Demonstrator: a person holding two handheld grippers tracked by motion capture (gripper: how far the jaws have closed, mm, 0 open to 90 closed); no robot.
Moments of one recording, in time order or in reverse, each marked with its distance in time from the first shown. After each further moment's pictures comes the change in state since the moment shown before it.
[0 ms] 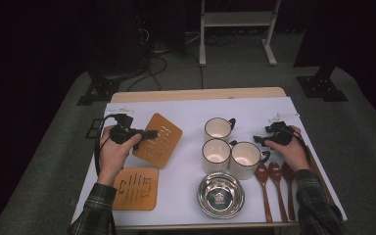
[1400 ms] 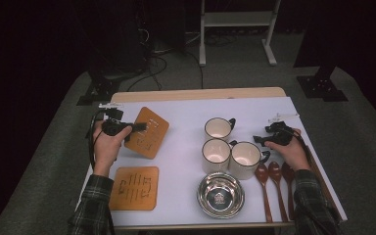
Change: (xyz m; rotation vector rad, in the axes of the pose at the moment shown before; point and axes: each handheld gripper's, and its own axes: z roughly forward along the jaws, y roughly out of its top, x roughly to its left) left arm 0.054 0.002 -0.002 -0.026 0.096 -0.055; right arm 0.000 0.000 0.000 0.001 -0.003 -0.003
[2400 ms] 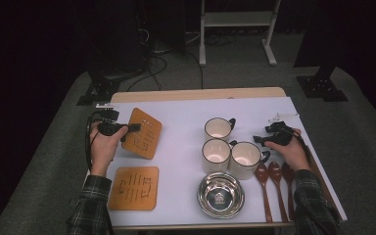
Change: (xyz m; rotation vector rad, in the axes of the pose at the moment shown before) left arm 0.014 -0.003 -0.003 0.020 0.091 -0.056; right arm 0.000 0.000 0.000 0.000 0.000 0.000
